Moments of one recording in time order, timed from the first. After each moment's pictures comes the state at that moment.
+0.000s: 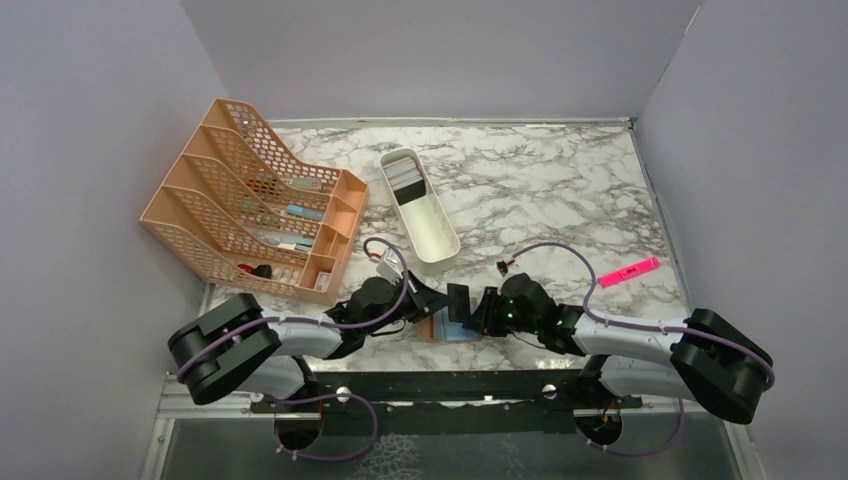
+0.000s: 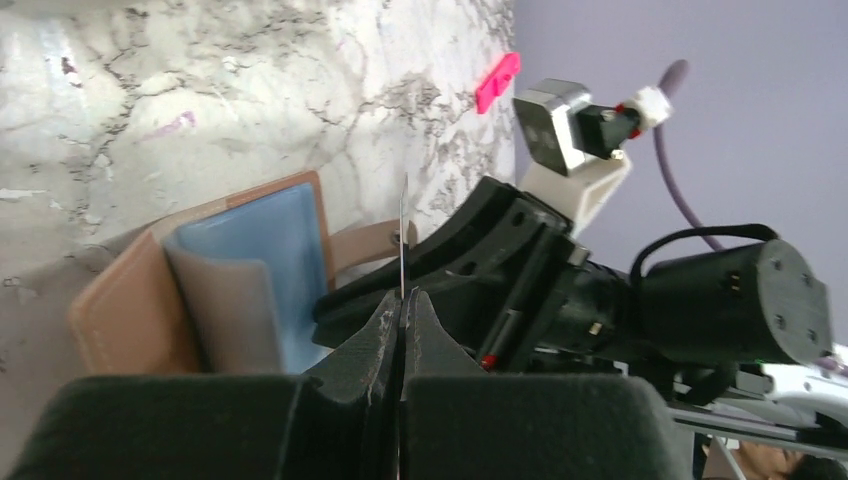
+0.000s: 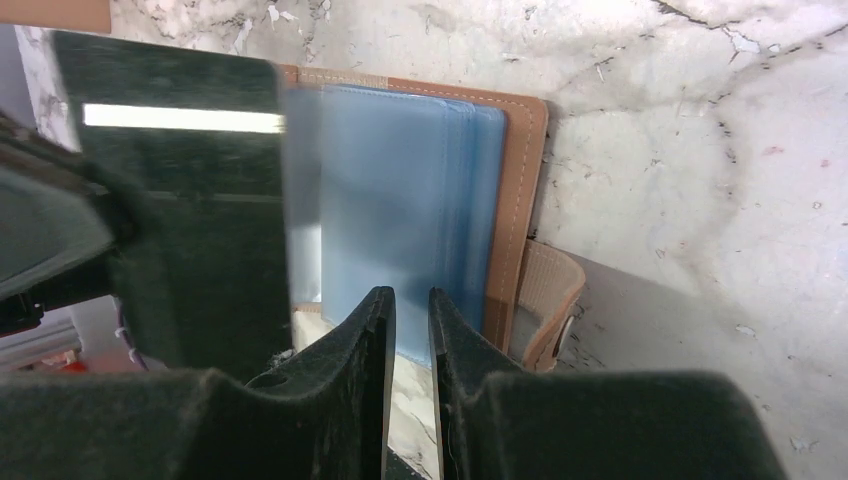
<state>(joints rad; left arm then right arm) -0.94 1.29 0.24 0.80 0.02 -1.28 0.90 1.16 0.28 0.19 -0.06 0.90</state>
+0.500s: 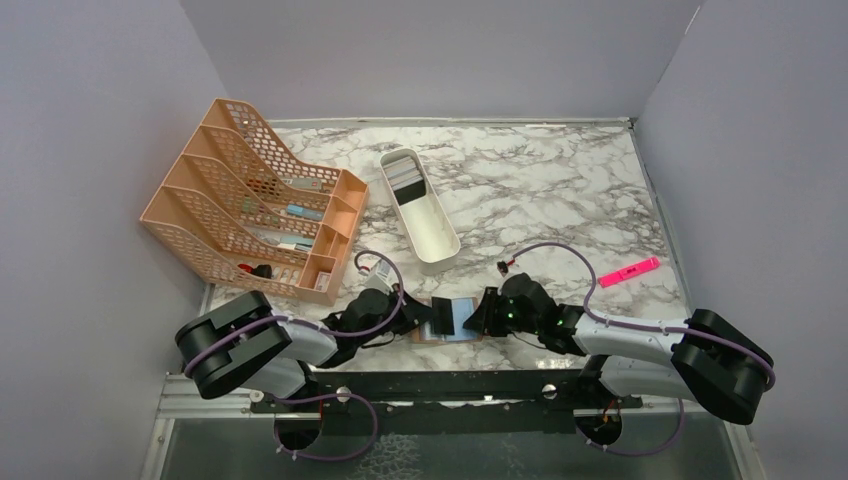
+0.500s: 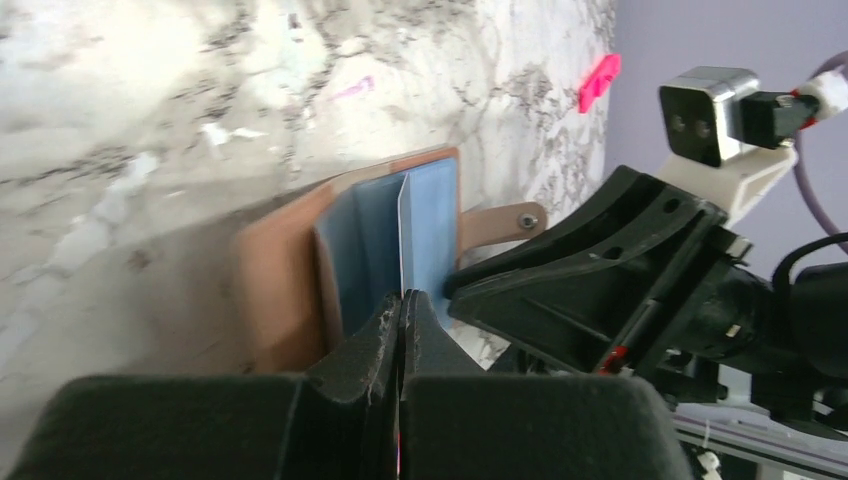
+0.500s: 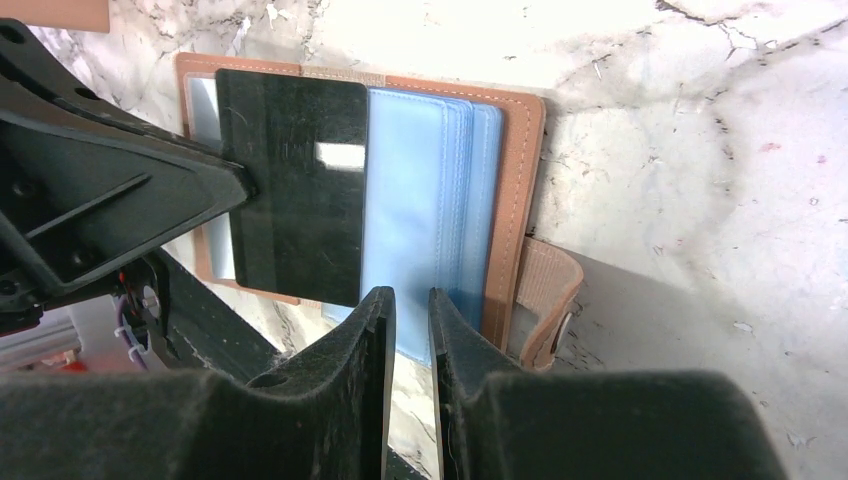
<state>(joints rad) -0.94 1.38 0.14 0.85 -0.03 -1.24 0.90 1.16 0.28 0.19 -0.06 0.90</state>
